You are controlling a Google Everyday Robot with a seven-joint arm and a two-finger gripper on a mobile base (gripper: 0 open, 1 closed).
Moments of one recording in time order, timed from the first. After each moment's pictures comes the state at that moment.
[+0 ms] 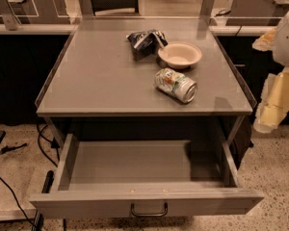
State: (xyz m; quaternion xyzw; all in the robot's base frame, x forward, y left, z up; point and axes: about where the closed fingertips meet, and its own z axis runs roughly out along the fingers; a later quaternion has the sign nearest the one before) arm 0.438 -0.217 0.976 -0.60 0.78 -0.03 0.16
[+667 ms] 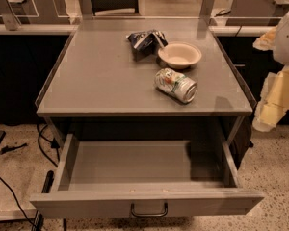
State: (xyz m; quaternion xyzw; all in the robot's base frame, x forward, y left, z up) arm 0.441 -0.218 0.977 -0.60 0.78 -0.03 0.16
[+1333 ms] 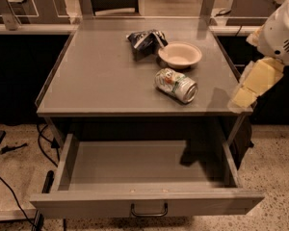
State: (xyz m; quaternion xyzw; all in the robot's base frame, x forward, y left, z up) arm 0.485 -0.207 0.968 -0.54 0.81 0.00 0.23
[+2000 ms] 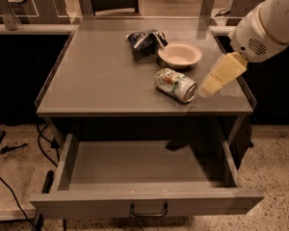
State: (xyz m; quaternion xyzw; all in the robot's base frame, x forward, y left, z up) arm 0.541 -0.174 0.954 -0.49 0.82 0.03 0.29
